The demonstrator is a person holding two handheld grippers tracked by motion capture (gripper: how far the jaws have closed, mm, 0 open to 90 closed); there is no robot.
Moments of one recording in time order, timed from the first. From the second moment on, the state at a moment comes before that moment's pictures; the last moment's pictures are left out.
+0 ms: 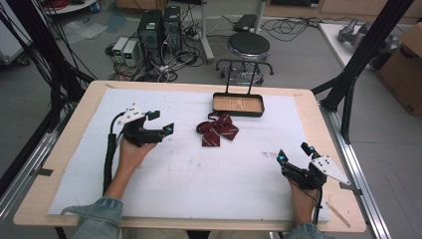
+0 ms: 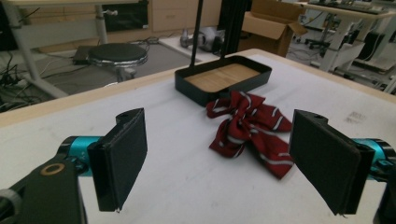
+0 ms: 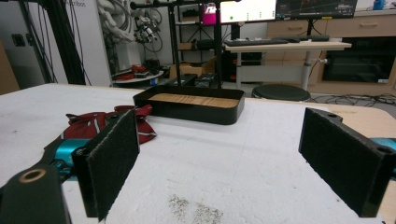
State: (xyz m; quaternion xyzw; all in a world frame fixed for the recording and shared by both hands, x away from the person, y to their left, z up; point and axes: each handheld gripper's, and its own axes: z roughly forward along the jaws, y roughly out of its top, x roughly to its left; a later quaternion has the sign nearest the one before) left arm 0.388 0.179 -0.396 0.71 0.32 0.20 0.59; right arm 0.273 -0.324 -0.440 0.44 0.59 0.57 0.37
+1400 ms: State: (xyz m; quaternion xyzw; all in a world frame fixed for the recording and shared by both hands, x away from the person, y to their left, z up) left arm 0.476 0.040 -0.448 0.79 0.33 0.16 0.49; right arm 0.275 -0.325 -0.441 0.44 0.59 0.57 0.36
